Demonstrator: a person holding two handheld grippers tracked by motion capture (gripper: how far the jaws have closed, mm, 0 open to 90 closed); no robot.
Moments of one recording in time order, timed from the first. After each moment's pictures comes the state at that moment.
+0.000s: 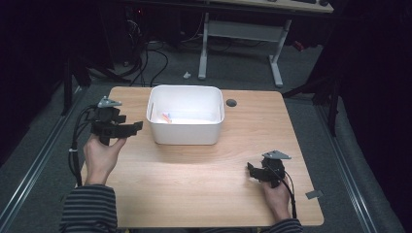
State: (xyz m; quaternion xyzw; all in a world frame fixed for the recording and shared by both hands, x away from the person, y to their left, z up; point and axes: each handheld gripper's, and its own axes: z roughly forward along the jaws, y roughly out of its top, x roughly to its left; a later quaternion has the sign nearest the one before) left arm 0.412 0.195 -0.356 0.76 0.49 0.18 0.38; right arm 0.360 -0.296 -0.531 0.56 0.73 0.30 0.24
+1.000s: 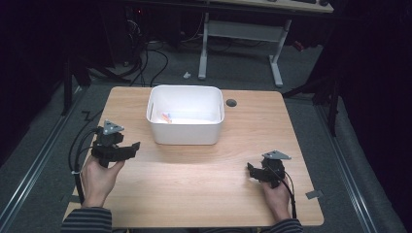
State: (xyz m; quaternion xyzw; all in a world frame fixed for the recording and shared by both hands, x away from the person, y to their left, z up) left arm 0.376 0.193 -0.402 0.78 0.48 0.21 0.33; right arm 0.360 -0.296 -0.531 0.56 0.74 0.30 0.24
